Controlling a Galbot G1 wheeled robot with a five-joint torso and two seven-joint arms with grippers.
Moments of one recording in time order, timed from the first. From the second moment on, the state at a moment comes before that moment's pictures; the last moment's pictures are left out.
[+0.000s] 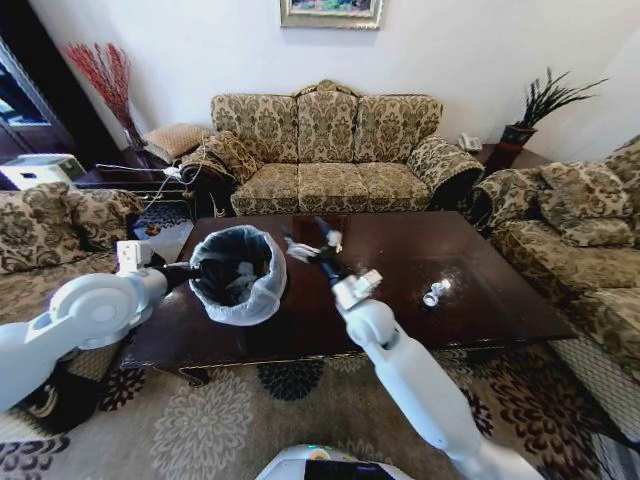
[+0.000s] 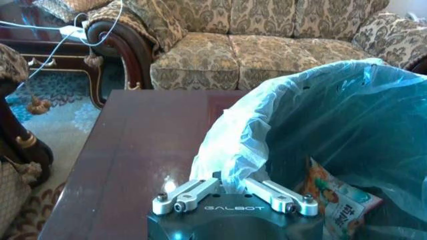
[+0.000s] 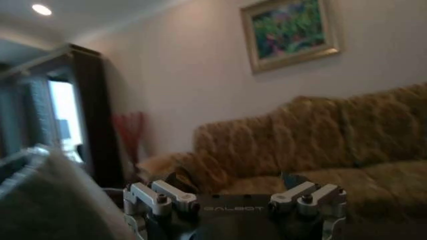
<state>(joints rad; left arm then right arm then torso) 1.51 -0.24 -0.91 -2.21 -1.68 0.46 -0.60 -0.84 1.25 -0.02 1.89 0.53 -0.14 0.28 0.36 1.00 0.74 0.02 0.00</state>
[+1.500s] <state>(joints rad) 1.45 -0.34 -0.97 -2.24 -1.64 0.41 -0.53 -0.64 1.50 0.10 1.09 0.44 -0.11 0.22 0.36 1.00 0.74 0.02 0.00</state>
